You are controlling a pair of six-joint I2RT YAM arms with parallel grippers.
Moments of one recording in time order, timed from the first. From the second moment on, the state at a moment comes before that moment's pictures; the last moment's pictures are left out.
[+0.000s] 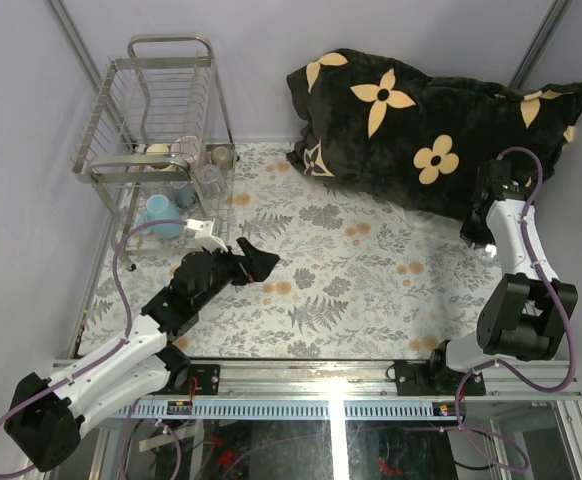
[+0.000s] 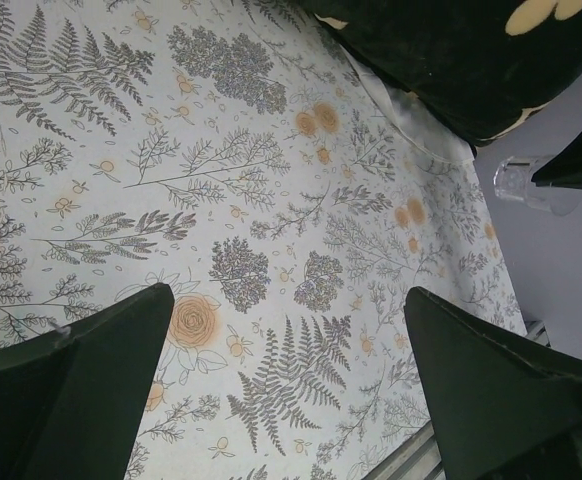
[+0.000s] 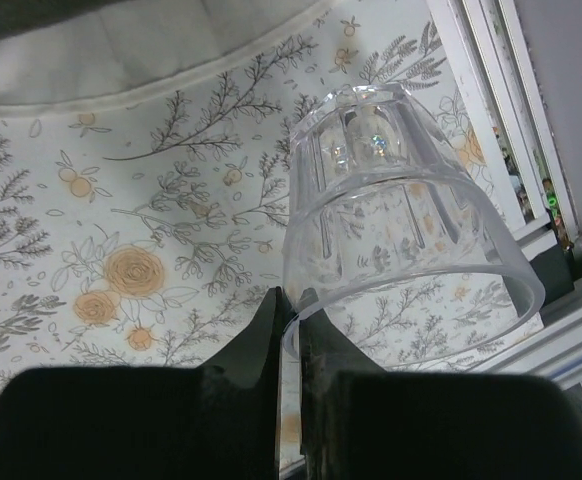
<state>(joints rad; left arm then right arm) -0.65 0.78 0.39 0.13 -0.03 -0.74 -0.19 1.48 1.23 -0.93 0.27 0.26</state>
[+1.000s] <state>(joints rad) -0.65 0.74 0.37 0.13 -0.05 -0.75 -0.21 1.69 1.26 -0.96 0.18 0.23</state>
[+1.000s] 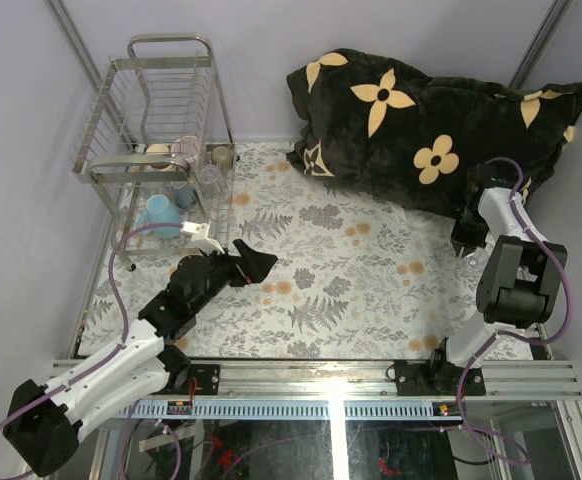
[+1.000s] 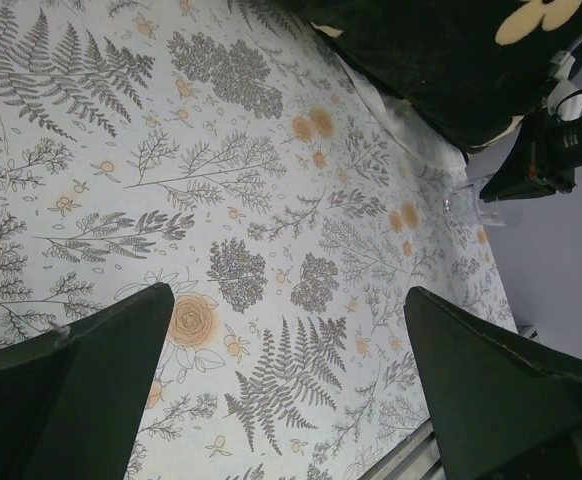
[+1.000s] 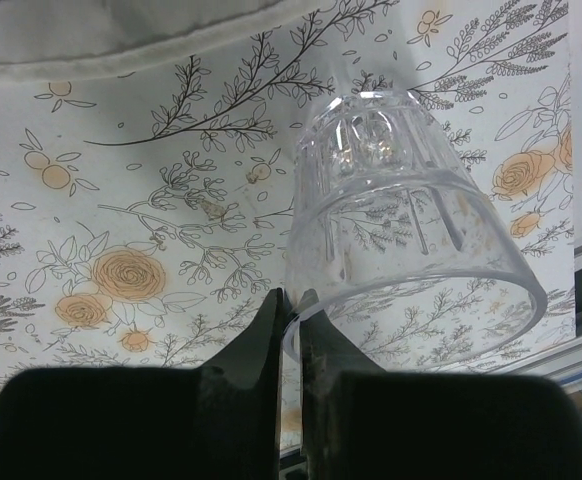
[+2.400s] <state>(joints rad) -0.65 0.76 0.37 0.12 -0.06 -0.75 -0.19 1.37 1.35 -0.93 0.24 0.25</state>
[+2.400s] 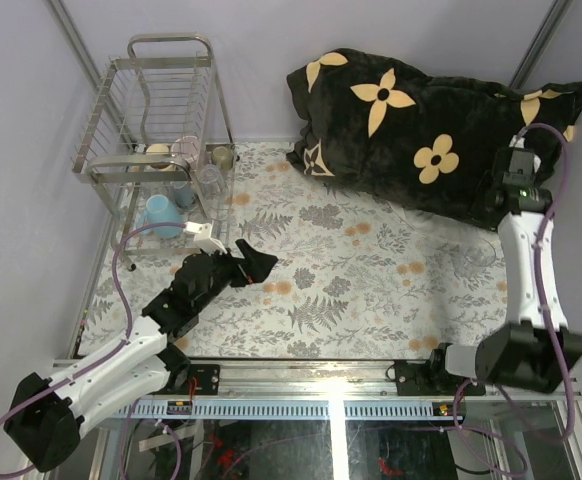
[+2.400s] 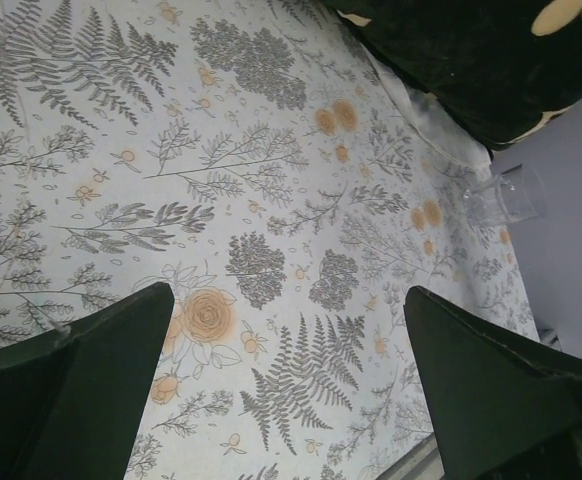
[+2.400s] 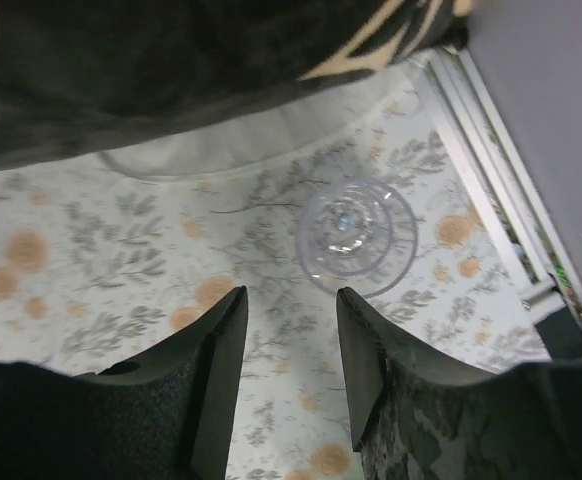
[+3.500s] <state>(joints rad) -0.65 0.92 0.67 -0.32 -0.54 -0.86 -0.01 1.00 1.22 -0.60 -0.35 0.46</state>
